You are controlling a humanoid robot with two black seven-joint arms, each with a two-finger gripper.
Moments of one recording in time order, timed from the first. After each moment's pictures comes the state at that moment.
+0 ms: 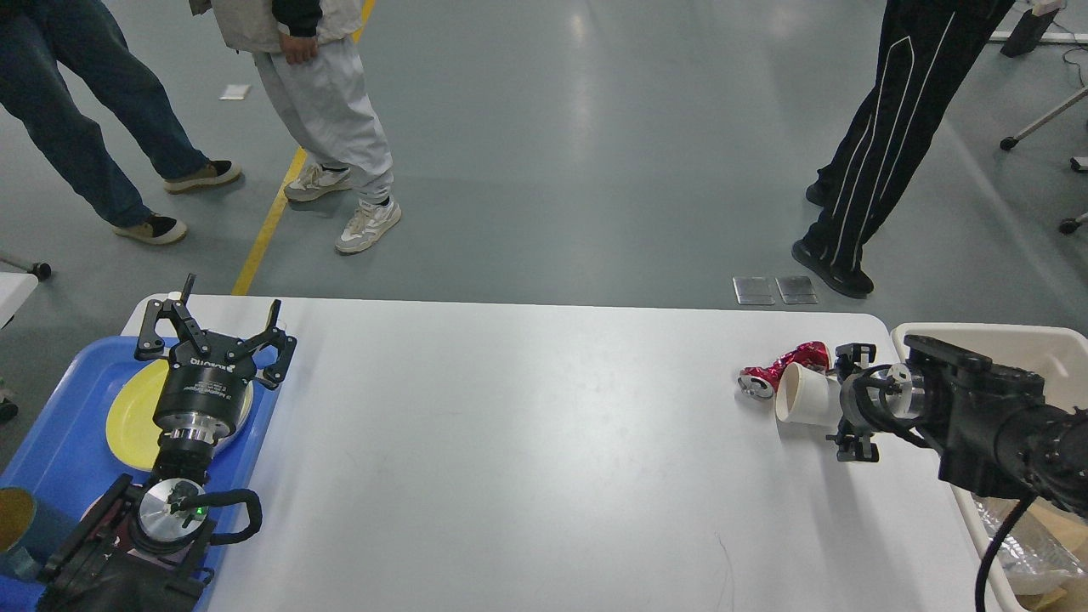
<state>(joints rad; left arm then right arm) -0.31 0.14 -1.41 -0.76 0.18 -0.52 -0.28 0.96 -0.26 -0.57 0.34 0.76 -0.01 -0.36</state>
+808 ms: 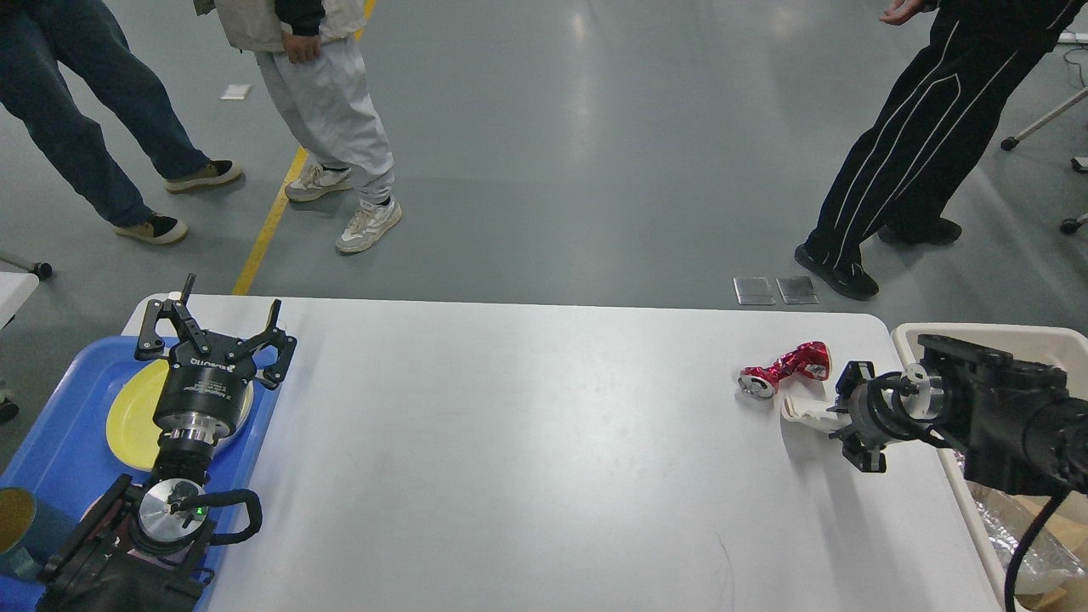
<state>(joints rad) -0.31 0.14 -1.41 -0.76 0.18 -0.52 -0.28 1.02 -0.35 -0.58 0.48 0.67 0.02 -0.48</state>
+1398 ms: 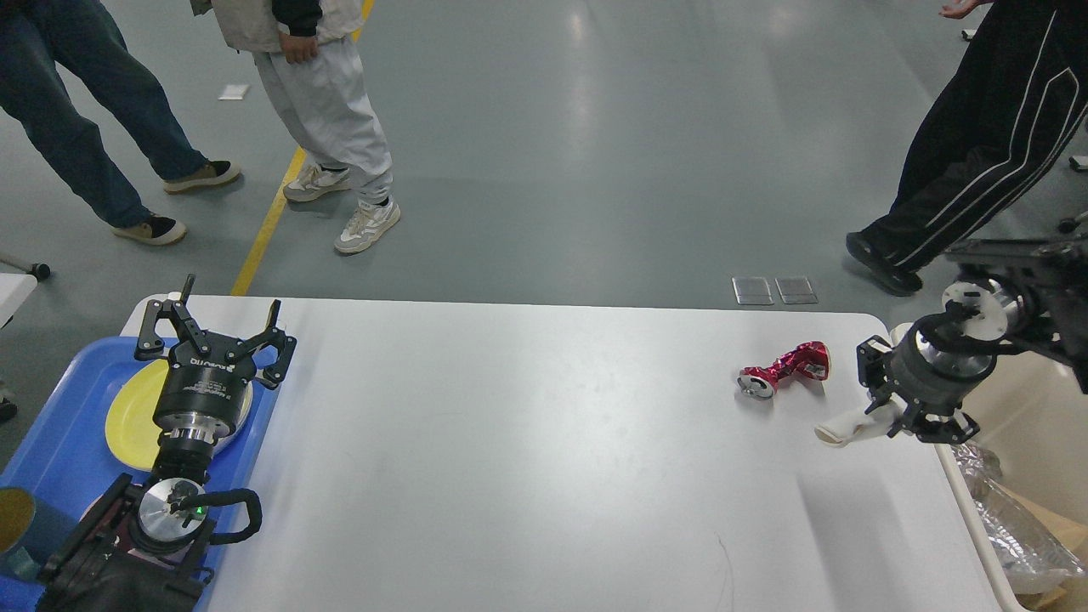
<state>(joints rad) -0.31 0.14 -1.41 -0.76 0.18 -0.52 -0.28 1.65 -0.49 -1.04 1.04 0.45 0.39 -0.68</state>
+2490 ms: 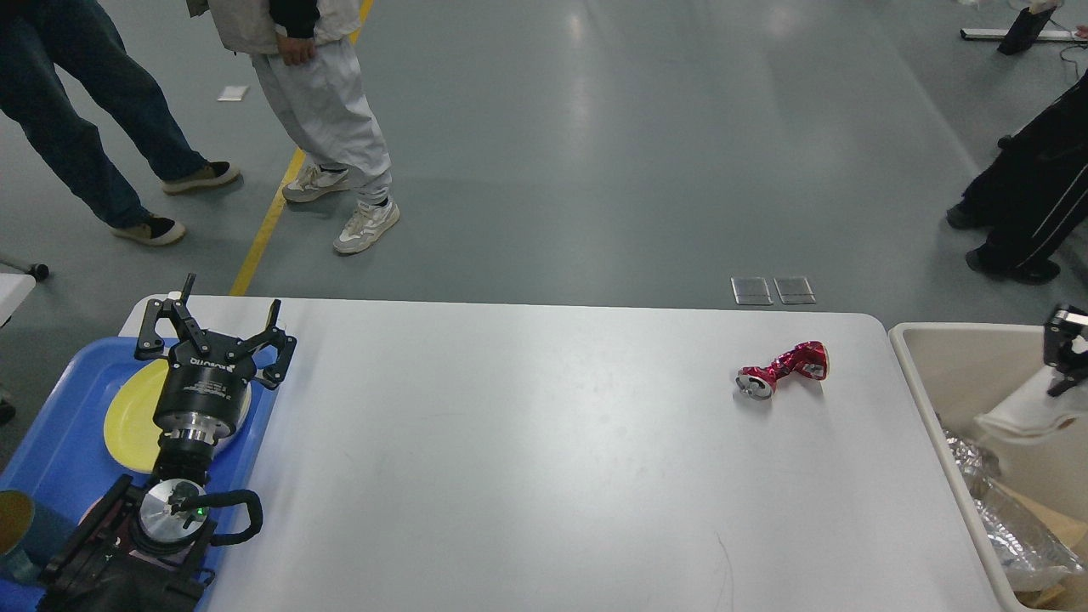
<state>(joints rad) -0.31 0.14 -1.41 -0.76 0.18 -0.52 -0.28 1.82 -0.76 -1.49 1.06 0.16 0.57 -0.24</state>
